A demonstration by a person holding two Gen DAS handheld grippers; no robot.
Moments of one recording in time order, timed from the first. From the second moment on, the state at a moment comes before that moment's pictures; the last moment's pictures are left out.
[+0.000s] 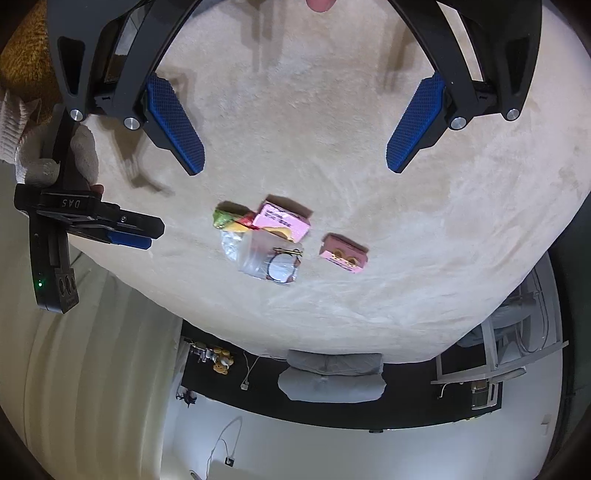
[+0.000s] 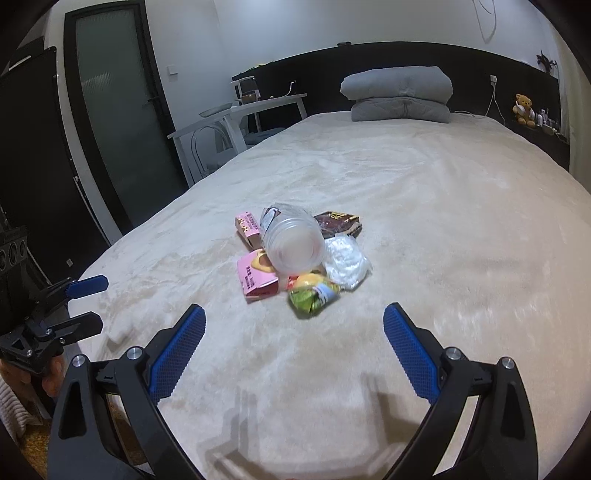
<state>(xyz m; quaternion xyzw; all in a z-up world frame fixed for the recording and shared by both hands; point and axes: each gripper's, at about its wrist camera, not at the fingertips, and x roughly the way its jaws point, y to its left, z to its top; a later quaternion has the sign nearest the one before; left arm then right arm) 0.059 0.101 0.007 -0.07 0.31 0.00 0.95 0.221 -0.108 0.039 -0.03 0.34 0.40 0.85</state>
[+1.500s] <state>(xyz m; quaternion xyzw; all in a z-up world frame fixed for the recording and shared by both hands) 0.132 0.136 -0.037 -0.05 0.35 -0.01 0.94 0.279 -0.043 0.047 -0.06 0.32 0.43 0.84</state>
